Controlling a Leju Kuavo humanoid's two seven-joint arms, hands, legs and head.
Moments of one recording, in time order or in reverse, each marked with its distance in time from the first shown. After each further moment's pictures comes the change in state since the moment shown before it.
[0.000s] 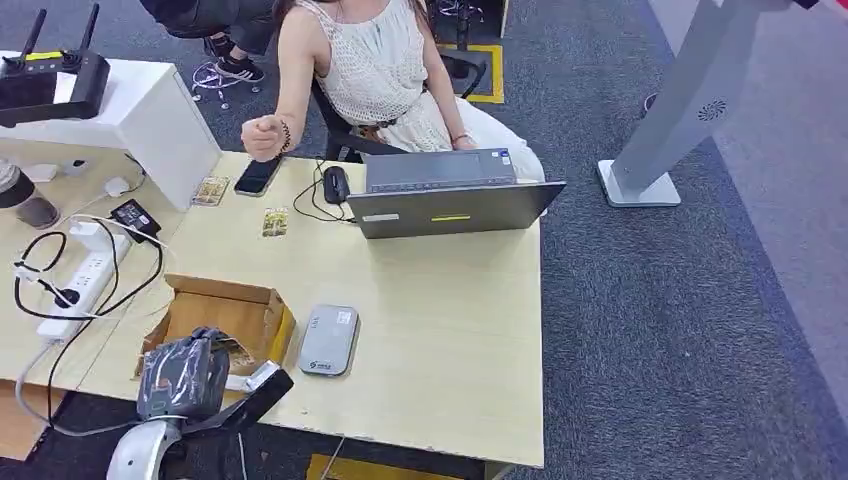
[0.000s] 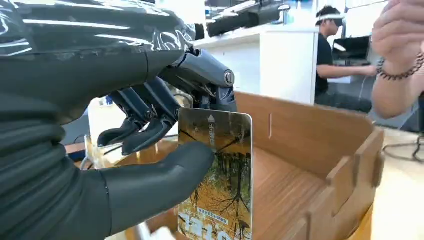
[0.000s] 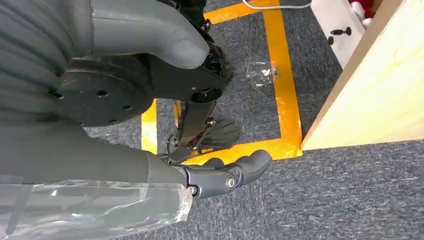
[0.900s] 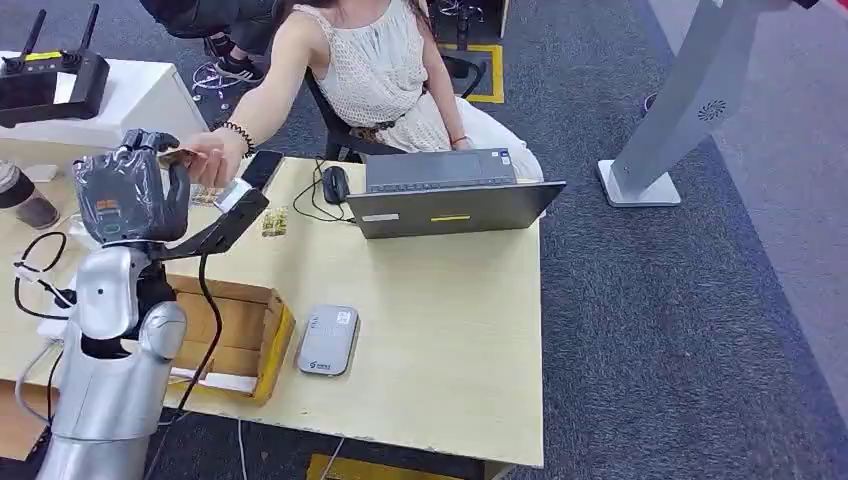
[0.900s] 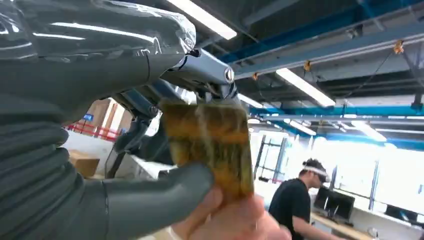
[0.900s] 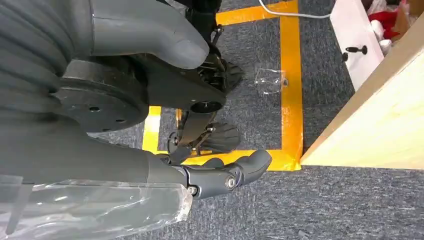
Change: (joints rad) left arm -0.603 -0.004 0.000 0.142 -0.099 0.011 0.030; right arm -0.029 0.012 0.032 0.000 0.073 0.000 0.034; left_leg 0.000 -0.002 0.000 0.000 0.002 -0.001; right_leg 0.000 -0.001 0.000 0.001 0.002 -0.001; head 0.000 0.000
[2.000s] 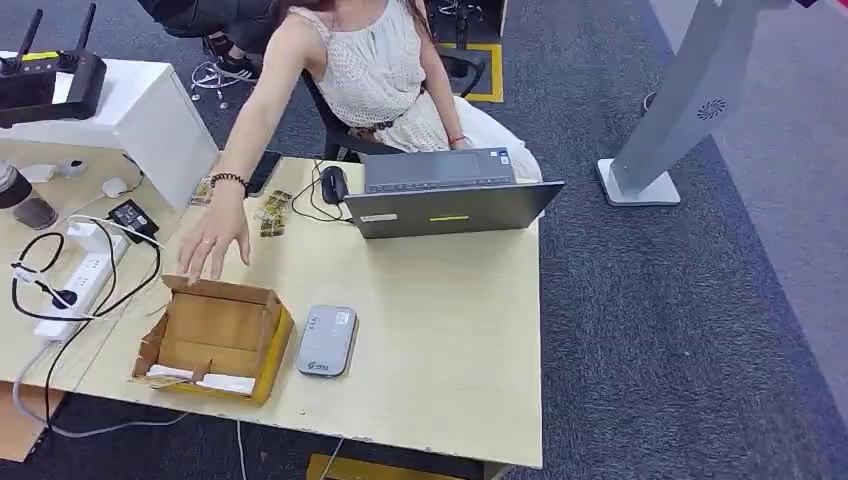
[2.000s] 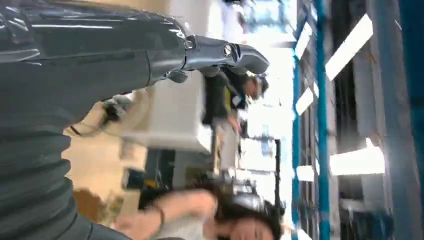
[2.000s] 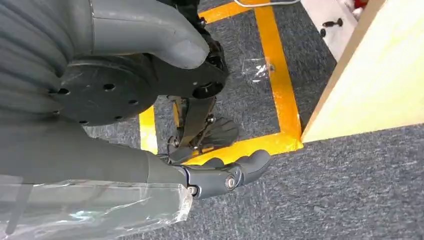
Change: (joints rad) left arm 0.518 -0.073 1.105 -0.148 1.941 -0.668 -0.463; right arm 0.043 -0.008 -0.100 0.010 -0.082 -0.006 -0.058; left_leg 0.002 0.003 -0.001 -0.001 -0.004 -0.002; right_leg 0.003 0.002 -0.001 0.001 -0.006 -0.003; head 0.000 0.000
